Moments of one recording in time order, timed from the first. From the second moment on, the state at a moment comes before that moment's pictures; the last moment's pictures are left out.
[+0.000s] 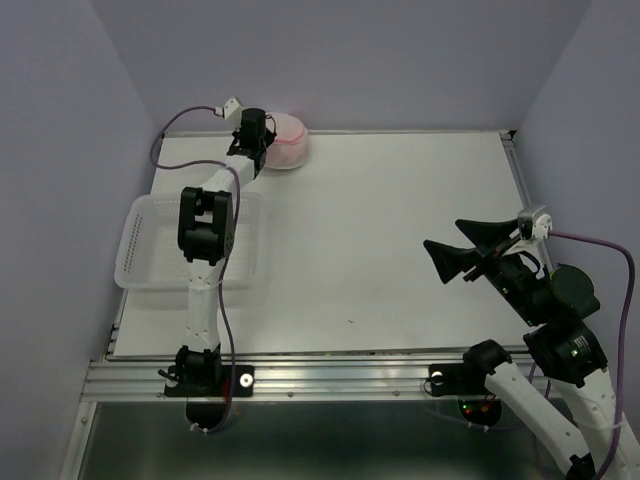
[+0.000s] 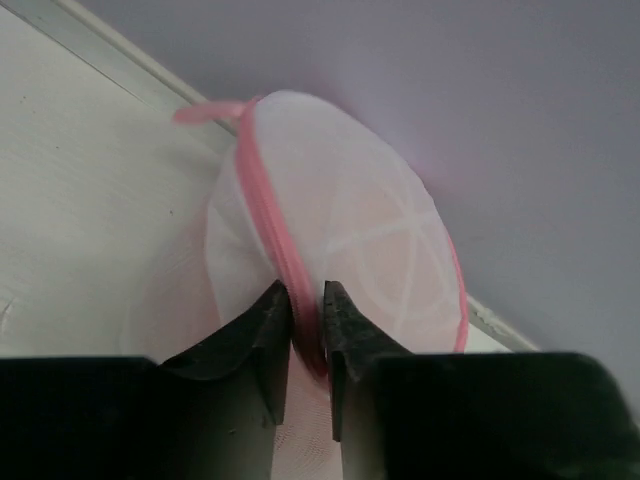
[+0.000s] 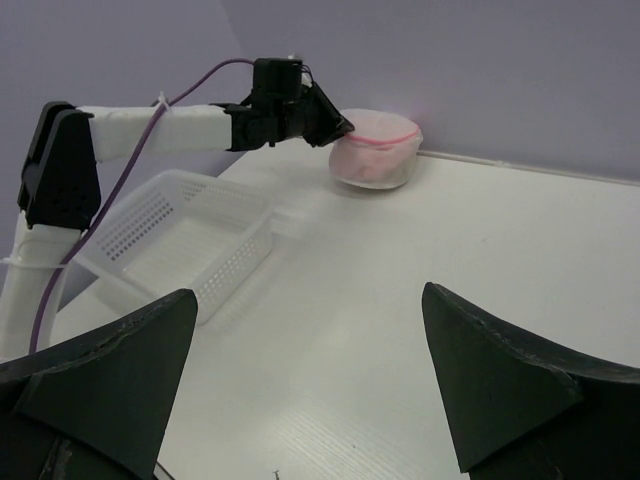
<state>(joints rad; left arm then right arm) -0.19 2.37 1.96 0.06 -0.32 -0.80 0.47 0.39 0.83 -0.28 -0.16 0.27</state>
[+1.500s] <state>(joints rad) -1.25 1.07 0.57 0.20 -0.68 -1.15 0.47 0.46 0.64 -0.35 -0.12 0.52</state>
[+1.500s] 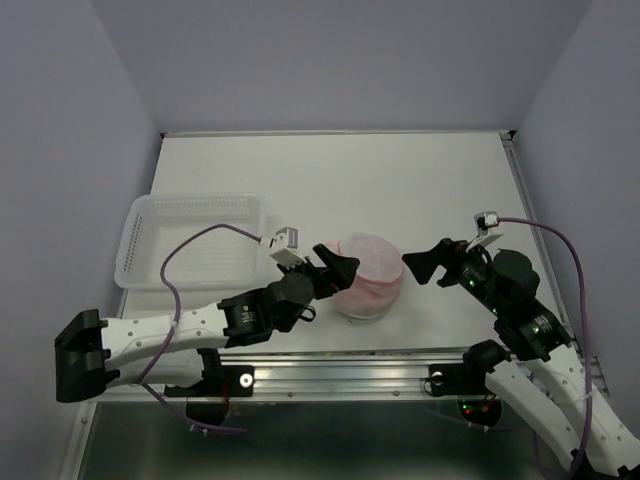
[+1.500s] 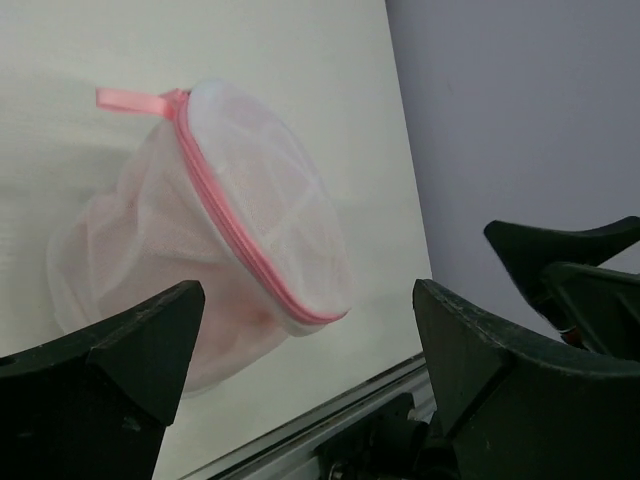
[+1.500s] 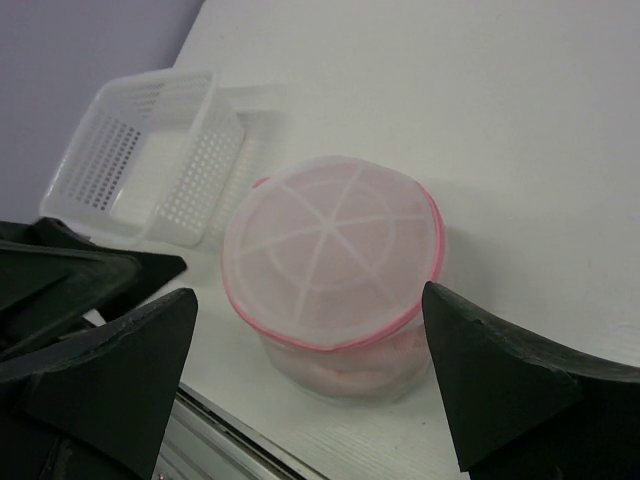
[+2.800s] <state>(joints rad) -0.65 1.80 1.30 -0.25 0.48 -0.35 0.47 0.41 0.60 -0.42 -0.09 0.54</state>
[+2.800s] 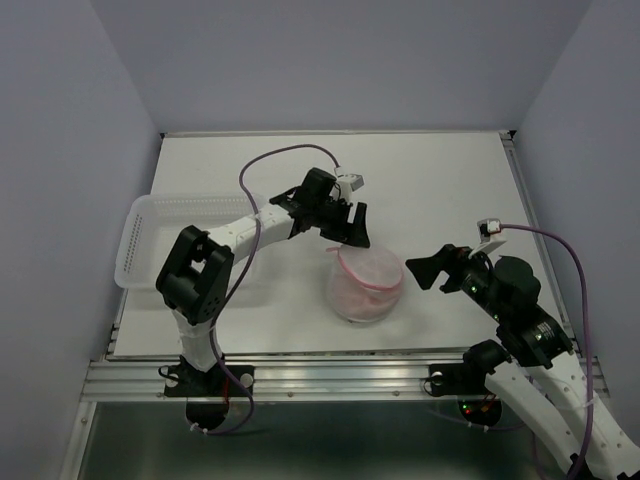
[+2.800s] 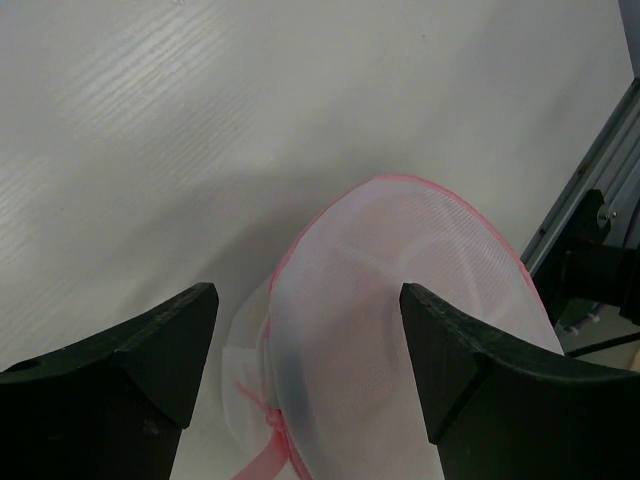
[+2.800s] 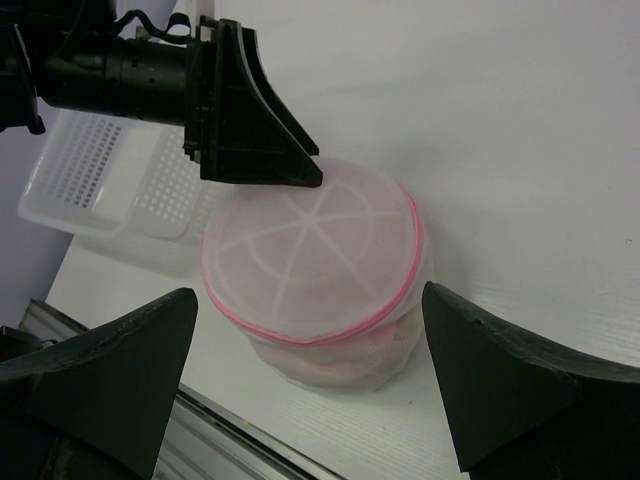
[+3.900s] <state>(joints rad) -0.78 1.07 0.68 -0.06 -0.03 -0.79 0.47 0.63 0.62 -0.40 -0.26 0.50</state>
